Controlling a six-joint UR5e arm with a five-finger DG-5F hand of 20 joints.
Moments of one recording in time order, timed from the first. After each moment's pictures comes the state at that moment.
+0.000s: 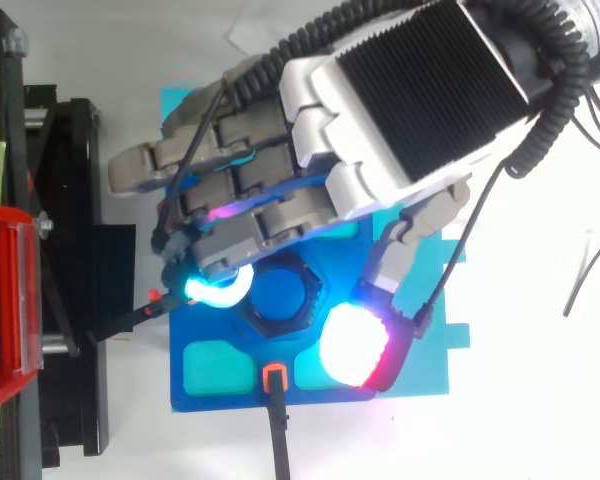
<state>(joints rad) -0.10 -2.34 -1.10 -2.59 -2.20 -1.25</state>
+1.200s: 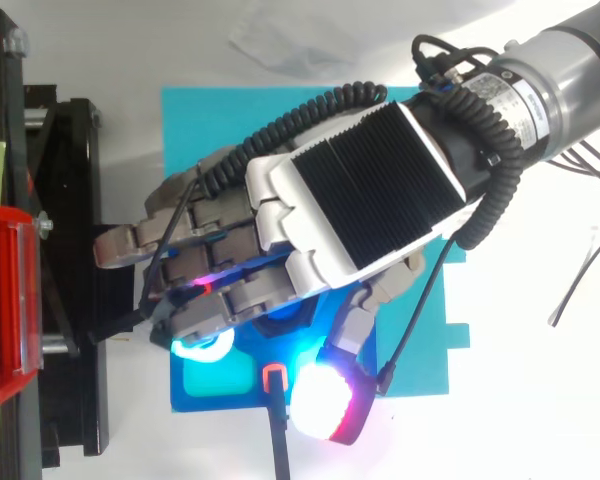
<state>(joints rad) -0.04 -2.38 -1.11 -2.57 -2.15 -1.26</state>
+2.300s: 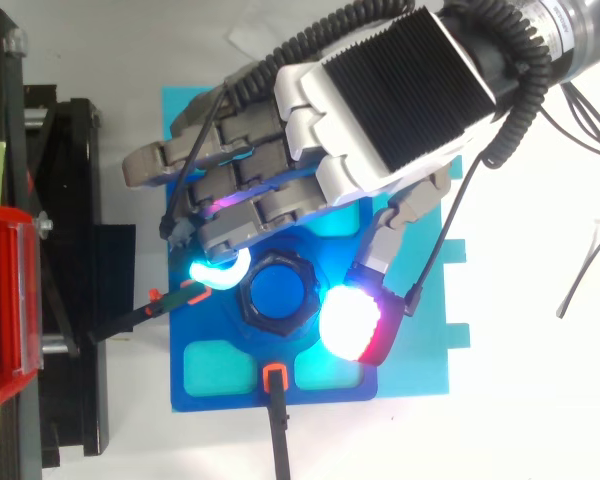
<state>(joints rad) -0.12 -2.38 -1.11 -2.55 -2.24 -1.24</state>
